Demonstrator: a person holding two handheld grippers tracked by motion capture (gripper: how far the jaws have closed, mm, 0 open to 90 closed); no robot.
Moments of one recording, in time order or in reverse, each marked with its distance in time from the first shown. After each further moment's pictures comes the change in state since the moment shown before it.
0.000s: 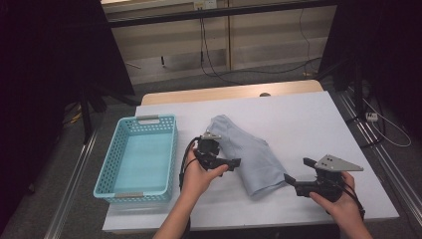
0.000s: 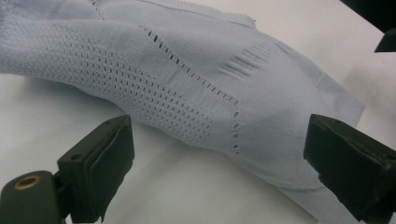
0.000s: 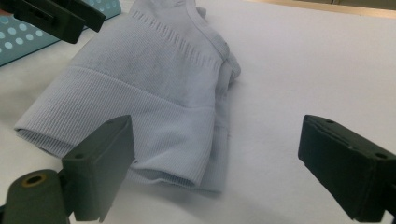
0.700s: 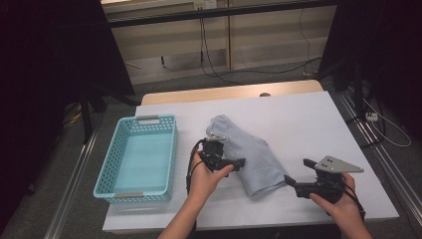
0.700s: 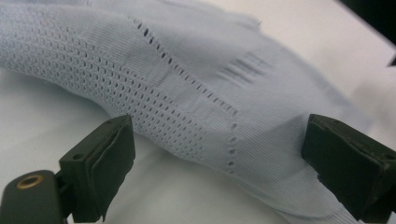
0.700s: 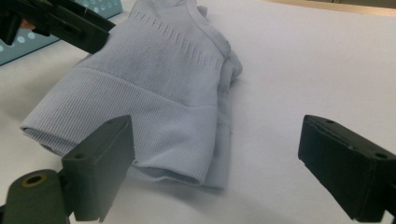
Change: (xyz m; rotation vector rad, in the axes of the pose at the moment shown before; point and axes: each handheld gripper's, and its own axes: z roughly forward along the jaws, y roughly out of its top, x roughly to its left) left arm -0.005 -0.006 0.019 -0.002 0.024 -0.052; right arm 0.001 -0.002 -0.001 0.001 0.001 0.000
